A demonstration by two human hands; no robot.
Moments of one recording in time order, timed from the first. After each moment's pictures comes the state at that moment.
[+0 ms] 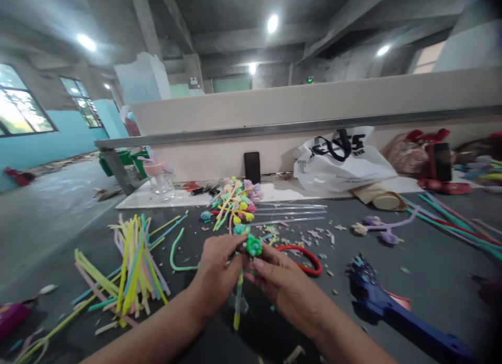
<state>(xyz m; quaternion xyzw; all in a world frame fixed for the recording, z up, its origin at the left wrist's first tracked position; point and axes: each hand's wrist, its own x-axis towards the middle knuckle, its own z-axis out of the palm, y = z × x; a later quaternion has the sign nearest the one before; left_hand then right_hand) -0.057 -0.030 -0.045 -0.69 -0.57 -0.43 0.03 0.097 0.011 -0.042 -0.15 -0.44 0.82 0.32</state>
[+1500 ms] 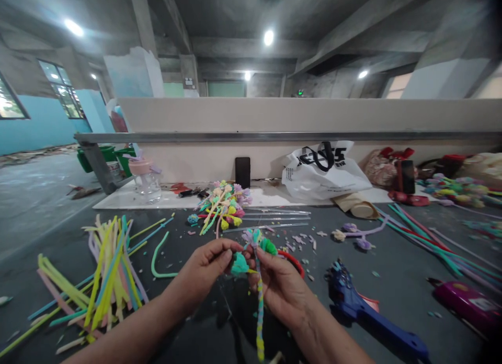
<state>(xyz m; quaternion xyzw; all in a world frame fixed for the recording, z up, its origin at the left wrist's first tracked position) -0.051 -0.031 -0.025 -0.55 -0.51 -0.52 -0.41 0.103 0.031 -0.049 -0.19 -0.20 0.90 0.34</state>
